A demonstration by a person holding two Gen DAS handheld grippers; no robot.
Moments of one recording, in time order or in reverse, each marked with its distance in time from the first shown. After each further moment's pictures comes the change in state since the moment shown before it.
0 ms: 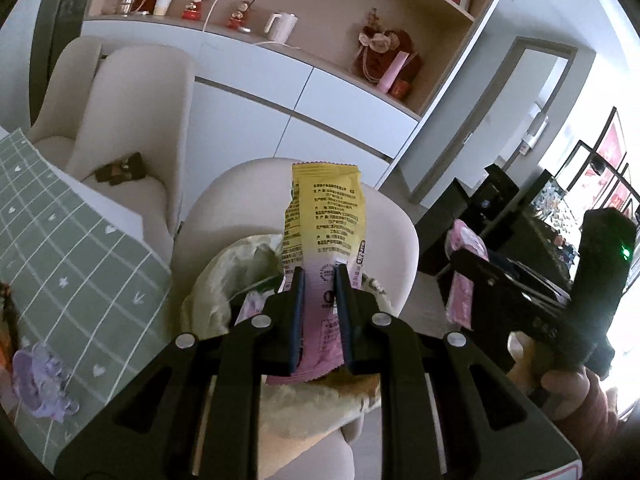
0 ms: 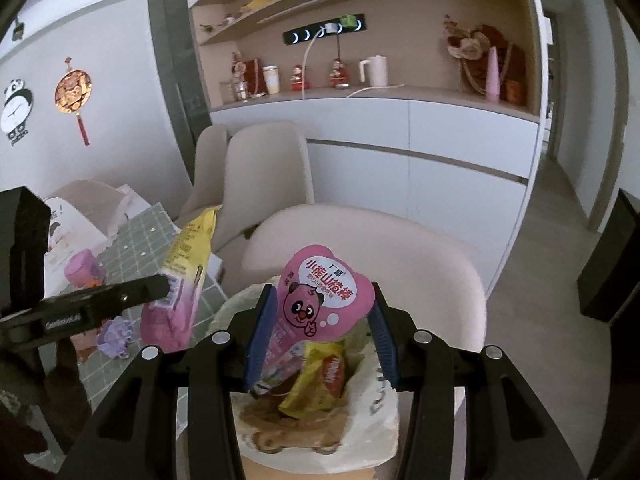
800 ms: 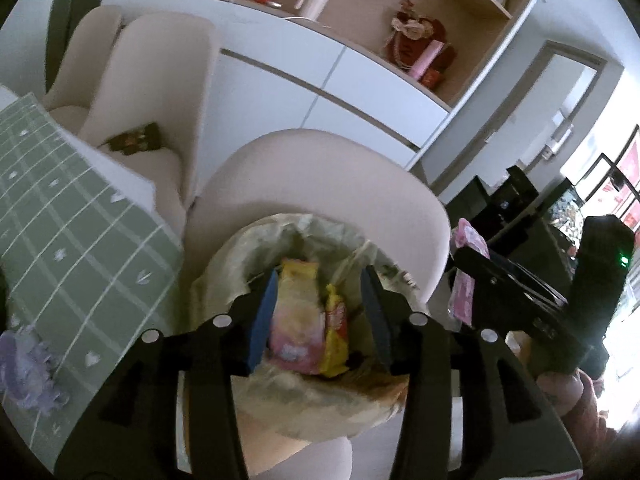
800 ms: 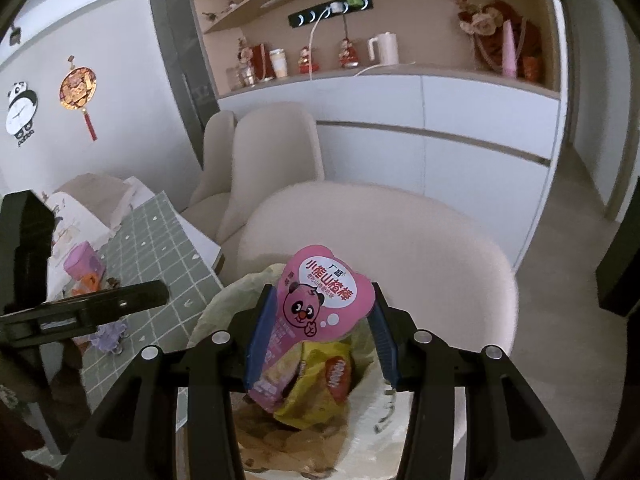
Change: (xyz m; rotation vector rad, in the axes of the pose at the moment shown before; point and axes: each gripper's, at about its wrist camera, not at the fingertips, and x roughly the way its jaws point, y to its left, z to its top) left arm 0.015 0.035 -0.017 -0.095 0.060 0.065; right arm 0.050 -0.005 -0.010 0.005 0.060 0.077
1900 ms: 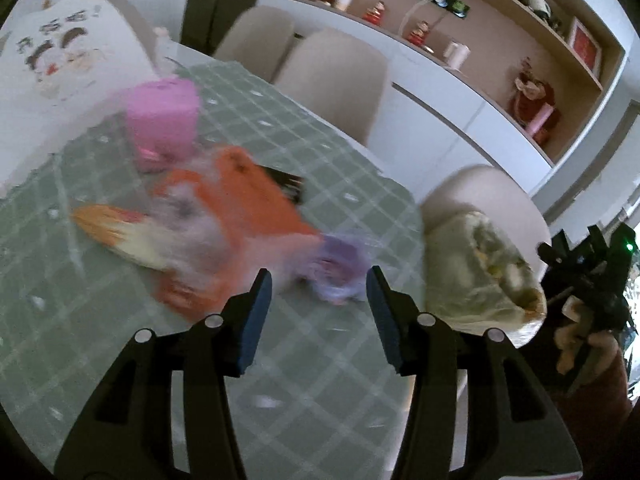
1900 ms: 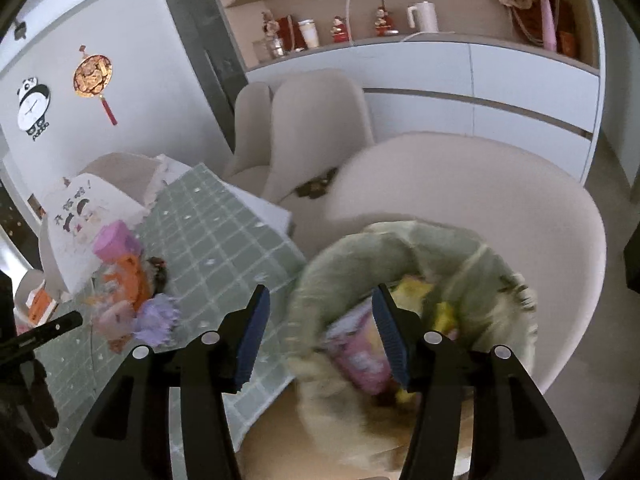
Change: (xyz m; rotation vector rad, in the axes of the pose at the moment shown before) left arm -0.197 0.190 -0.087 -0.210 -0.097 0.344; right arm 0.027 0.105 -0.024 0.019 0.089 0.081
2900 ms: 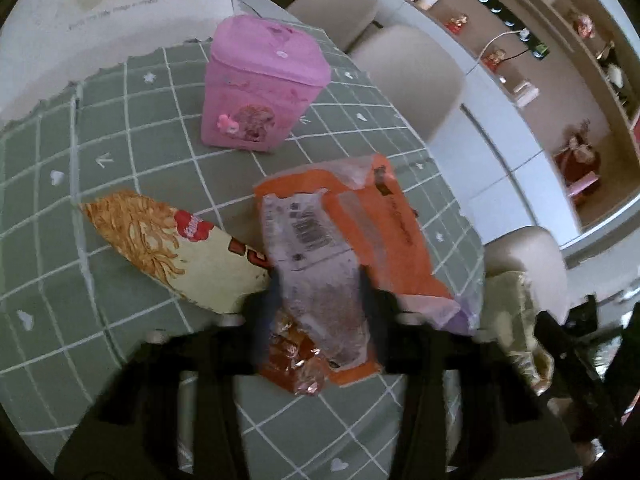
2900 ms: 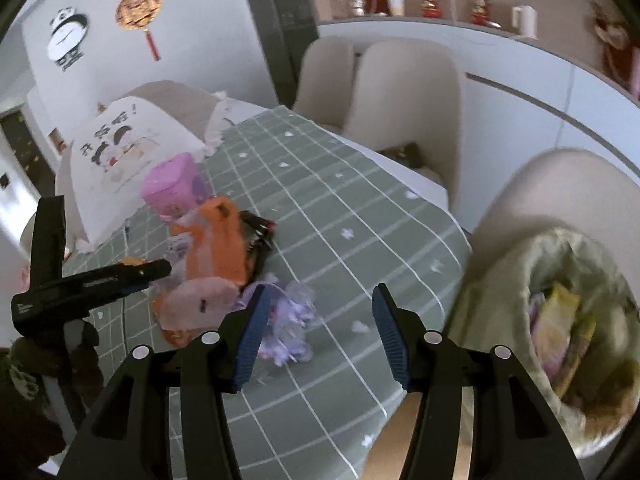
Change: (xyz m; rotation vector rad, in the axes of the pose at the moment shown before) left arm 0.064 0.084 0.028 -0.246 0.091 0.037; right arm 0.076 0.184 -0.010 -0.187 0.129 0.078
